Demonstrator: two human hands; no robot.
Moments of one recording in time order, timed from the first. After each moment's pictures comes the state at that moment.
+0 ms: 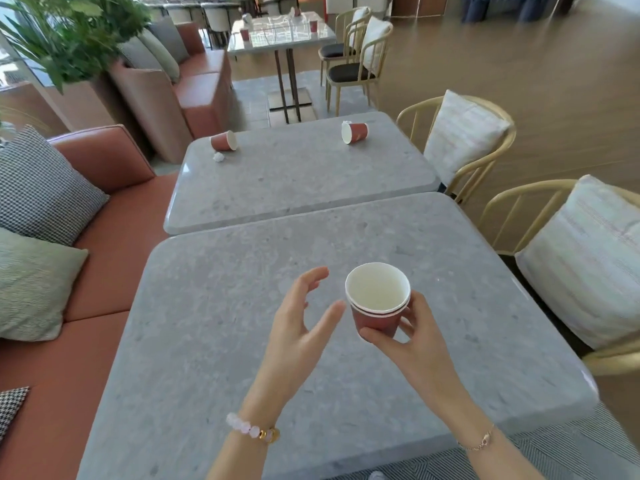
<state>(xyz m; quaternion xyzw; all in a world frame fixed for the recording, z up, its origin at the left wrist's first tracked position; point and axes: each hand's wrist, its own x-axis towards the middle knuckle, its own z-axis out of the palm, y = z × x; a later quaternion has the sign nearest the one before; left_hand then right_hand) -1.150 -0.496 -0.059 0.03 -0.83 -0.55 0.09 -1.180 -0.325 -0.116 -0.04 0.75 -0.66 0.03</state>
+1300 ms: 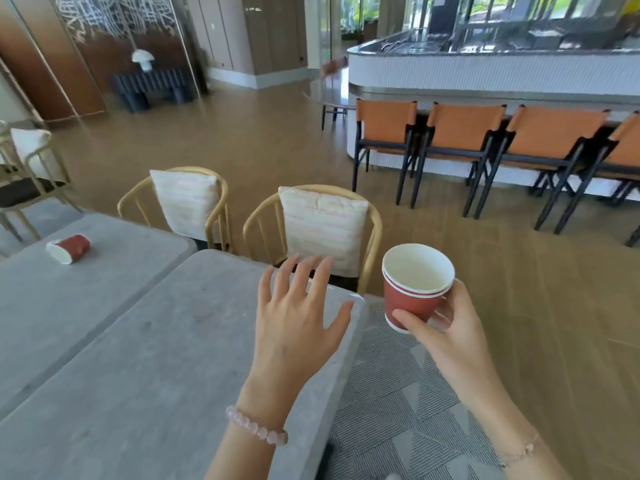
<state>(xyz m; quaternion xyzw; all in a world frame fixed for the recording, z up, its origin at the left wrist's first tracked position) -1.158 -0.337 -0.010 -0.48 -0.82 -0.23 0.21 -1.009 -0.204 -0.044 0.29 0.69 -0.56 -0.37</state>
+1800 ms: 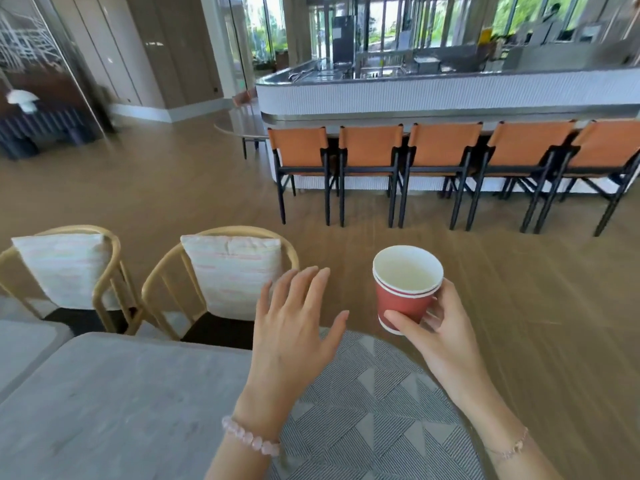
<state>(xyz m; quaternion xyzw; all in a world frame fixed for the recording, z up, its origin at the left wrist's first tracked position) -1.122 -0.153 -0.010 -0.59 -0.74 -0.25 0.19 -0.949 -0.058 -0.038 0.33 0.63 -0.53 -0.46</state>
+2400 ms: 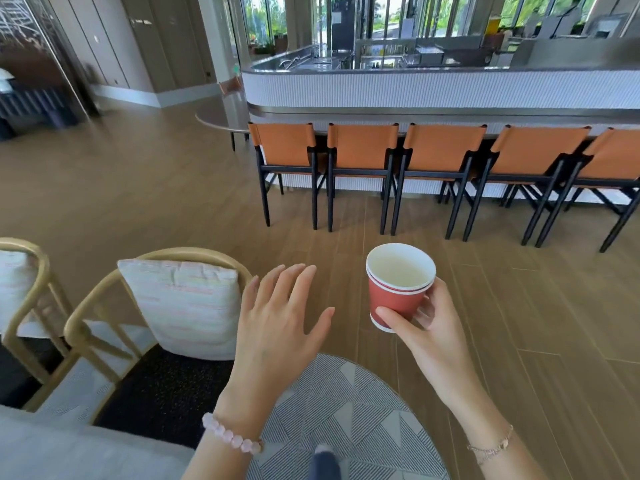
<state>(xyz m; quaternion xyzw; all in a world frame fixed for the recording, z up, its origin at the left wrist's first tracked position) -1.150 0.064 -0.020 -0.58 -0.76 -0.25 0.17 -0.973 0.160 -0.043 0.33 0.62 -0.54 -0.46</state>
